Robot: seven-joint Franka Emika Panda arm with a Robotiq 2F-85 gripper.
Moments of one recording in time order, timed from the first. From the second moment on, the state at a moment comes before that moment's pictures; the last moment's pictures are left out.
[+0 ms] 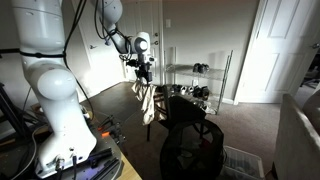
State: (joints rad) arm 0.14 0.21 0.17 -2.24 -0.12 2.30 0.46
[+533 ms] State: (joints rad) arm 0.14 0.26 0.15 -2.22 -0.07 2.26 0.38
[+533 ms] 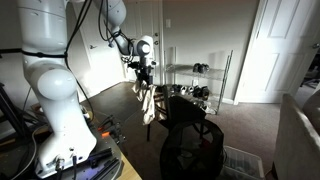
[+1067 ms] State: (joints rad) arm 0.14 0.23 0.15 -2.27 -0.07 2.38 0.29
